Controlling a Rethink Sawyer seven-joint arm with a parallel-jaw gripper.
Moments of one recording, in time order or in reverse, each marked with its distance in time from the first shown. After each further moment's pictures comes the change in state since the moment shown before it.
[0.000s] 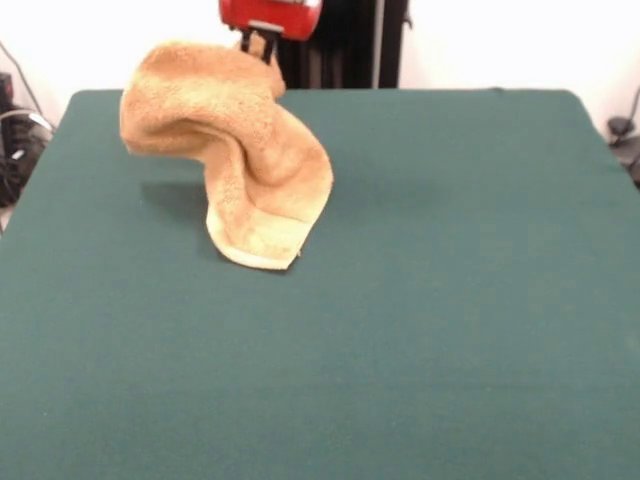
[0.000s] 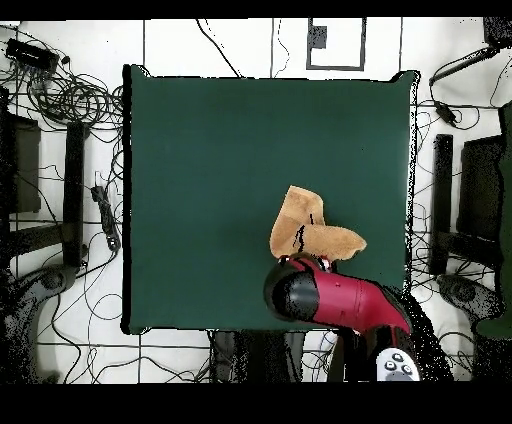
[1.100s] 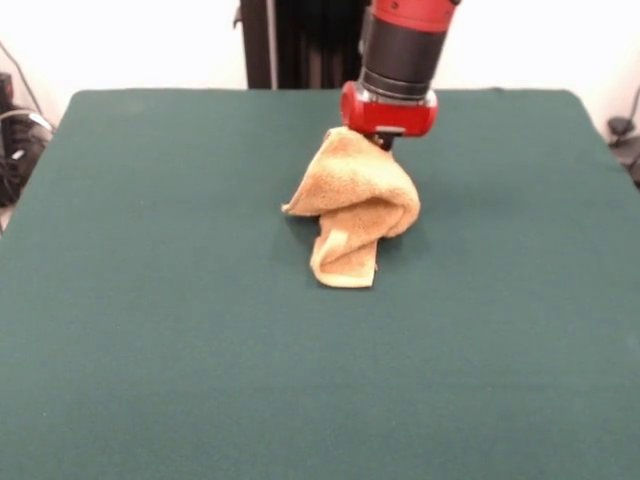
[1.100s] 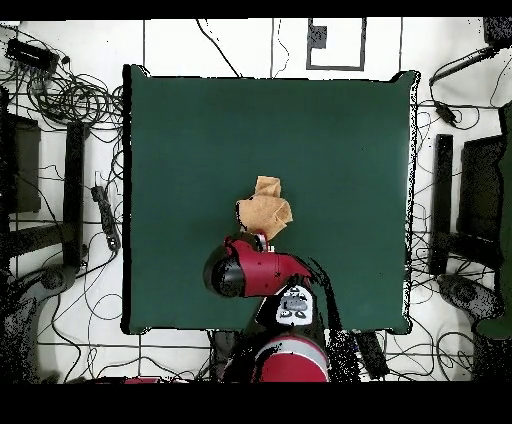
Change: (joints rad) arm 0.246 0.269 0.003 -0.088 0.140 -0.286 0.000
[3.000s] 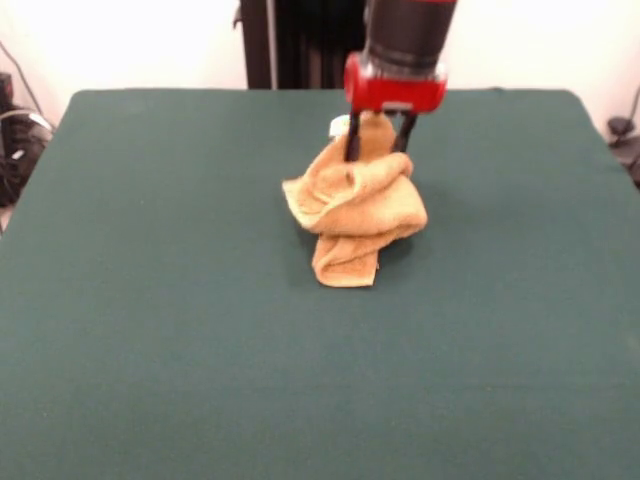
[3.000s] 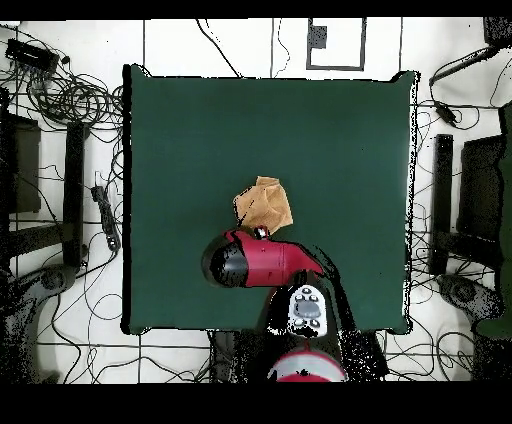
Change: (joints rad) arm -0.041 -0.076 0.055 -0.022 -0.014 0.167 0.000
